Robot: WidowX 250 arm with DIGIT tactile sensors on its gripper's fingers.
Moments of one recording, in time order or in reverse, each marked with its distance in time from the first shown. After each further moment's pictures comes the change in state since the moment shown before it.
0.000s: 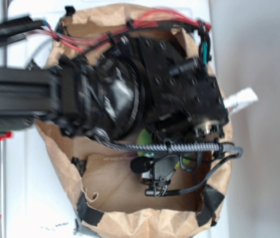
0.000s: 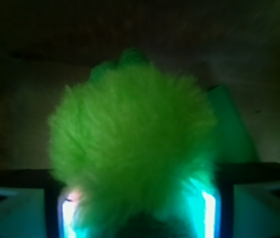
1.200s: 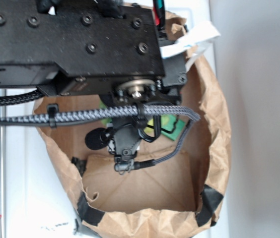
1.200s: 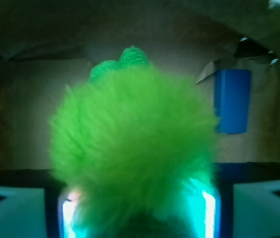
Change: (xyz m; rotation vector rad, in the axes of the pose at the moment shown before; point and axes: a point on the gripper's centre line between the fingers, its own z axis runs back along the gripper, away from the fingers) arm -0.030 0.006 0.066 0.198 -0.026 0.095
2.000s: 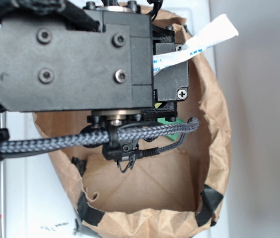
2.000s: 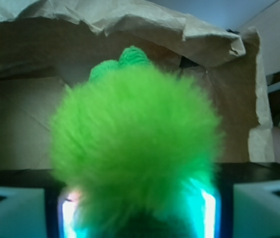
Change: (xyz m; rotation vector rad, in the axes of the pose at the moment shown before) arm -0.004 0.011 0.031 0.141 -0.024 0.084
